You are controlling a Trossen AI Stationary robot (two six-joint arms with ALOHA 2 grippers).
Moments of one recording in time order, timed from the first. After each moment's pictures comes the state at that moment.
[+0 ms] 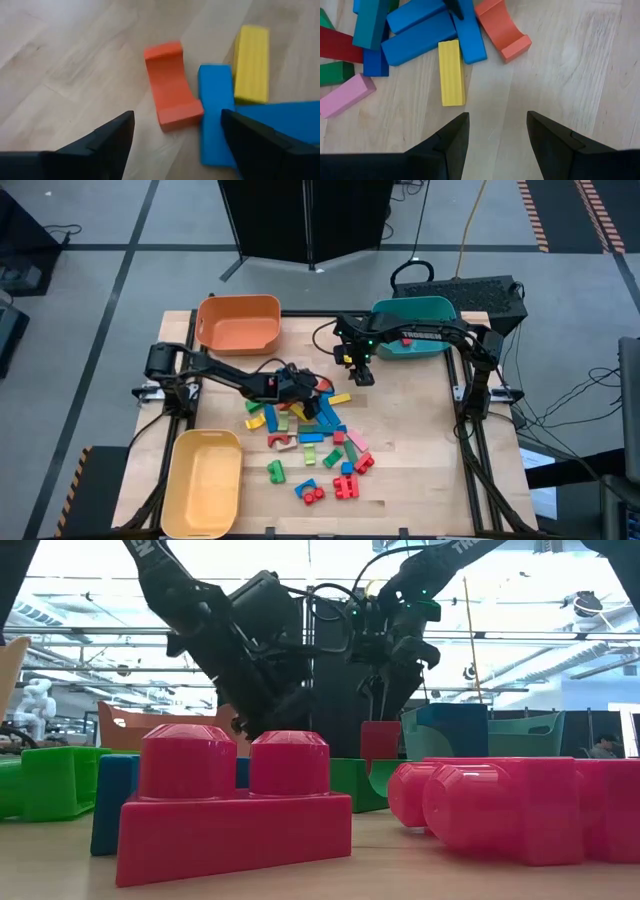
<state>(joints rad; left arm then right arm) 0.03 1.83 0.87 0.12 -0.33 -0.34 -0.39 1.87 1.41 -0.85 -0.32 -0.51</state>
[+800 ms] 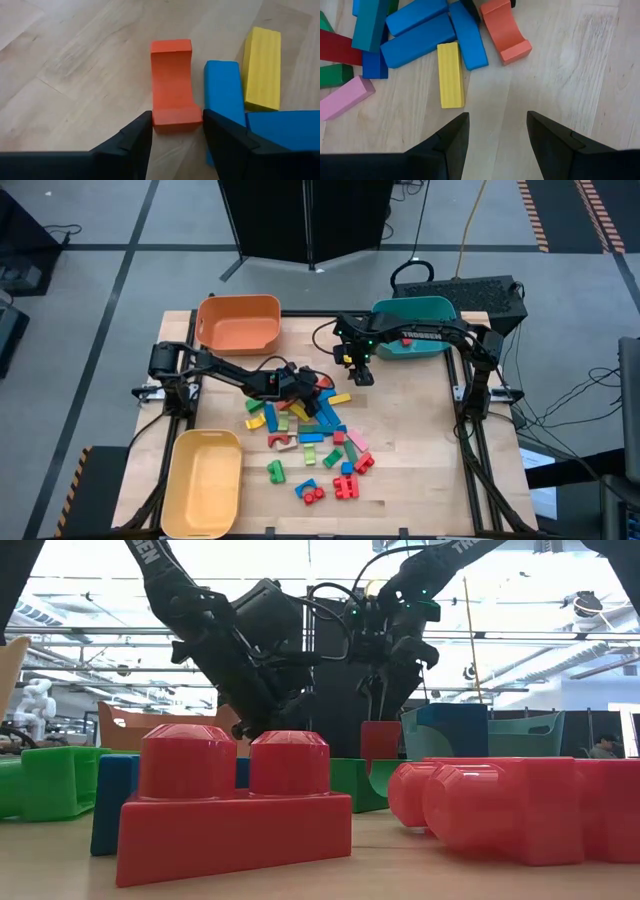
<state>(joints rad) 0.05 1.84 0.87 0.14 -0.29 -0.37 -0.39 1.87 1.41 -0.84 -0.32 -0.51</state>
